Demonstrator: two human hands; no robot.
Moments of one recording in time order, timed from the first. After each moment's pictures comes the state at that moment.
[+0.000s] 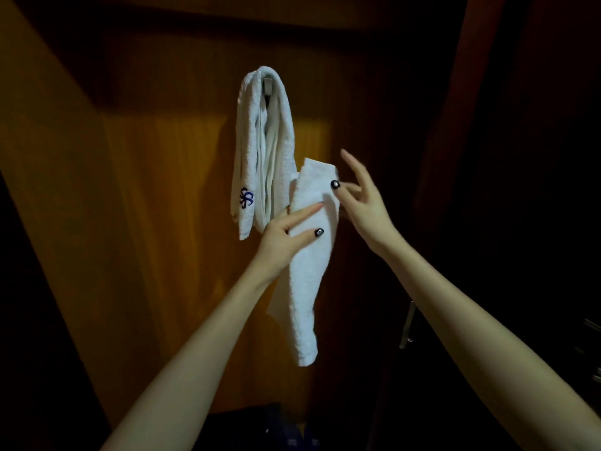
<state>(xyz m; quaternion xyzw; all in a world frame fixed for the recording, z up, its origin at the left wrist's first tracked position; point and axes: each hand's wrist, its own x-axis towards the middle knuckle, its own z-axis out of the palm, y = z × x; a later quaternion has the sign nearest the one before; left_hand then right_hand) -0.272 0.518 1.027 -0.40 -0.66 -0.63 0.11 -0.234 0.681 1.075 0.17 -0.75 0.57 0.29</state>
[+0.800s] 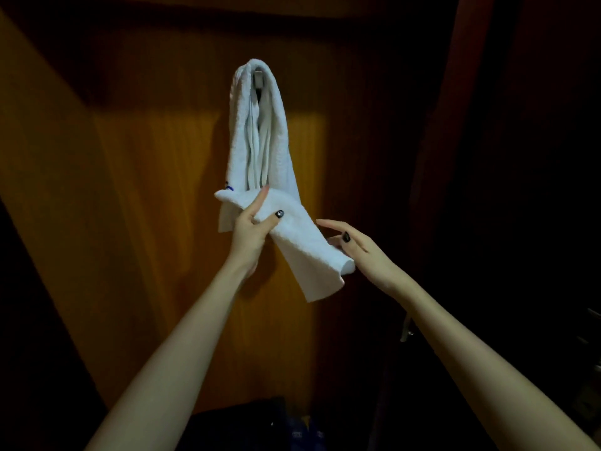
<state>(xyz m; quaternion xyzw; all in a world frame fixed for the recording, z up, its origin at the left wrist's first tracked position) -0.311 0.503 1.014 -0.25 -0.64 -0.72 0.14 -0.201 0.696 1.018 0.18 -0.84 0.50 0.12</state>
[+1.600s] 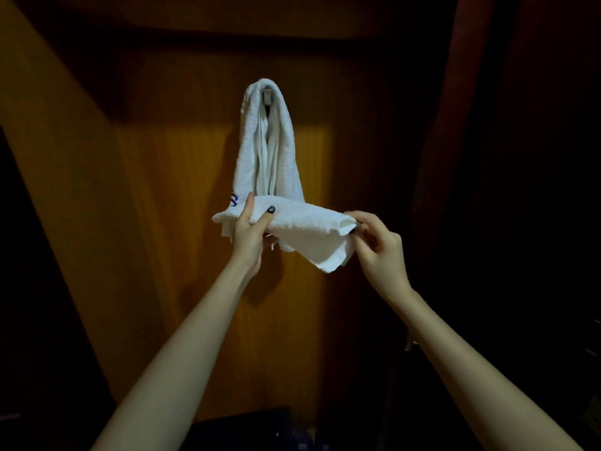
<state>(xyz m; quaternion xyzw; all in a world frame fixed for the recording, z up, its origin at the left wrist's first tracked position) -0.318 0.501 1.020 -0.15 -0.56 -0.81 0.11 -0.199 0.694 1.016 0.18 -0.76 0.44 0.45</state>
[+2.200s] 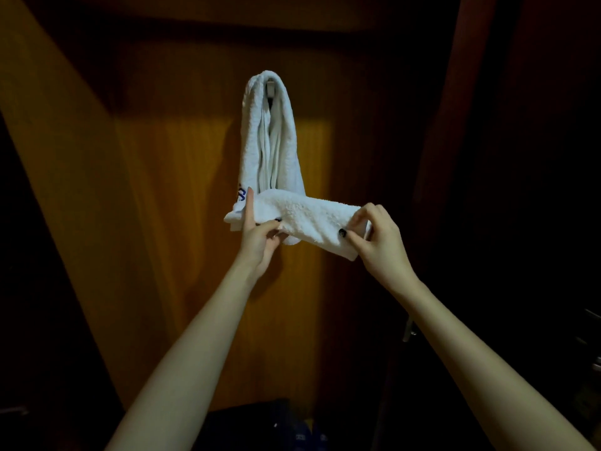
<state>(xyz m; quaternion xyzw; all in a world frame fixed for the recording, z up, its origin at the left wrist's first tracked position) -0.311 0.499 1.007 -0.18 -0.44 -0.88 0.00 -0.186 0.686 1.030 0.10 -0.83 0.38 0.40</state>
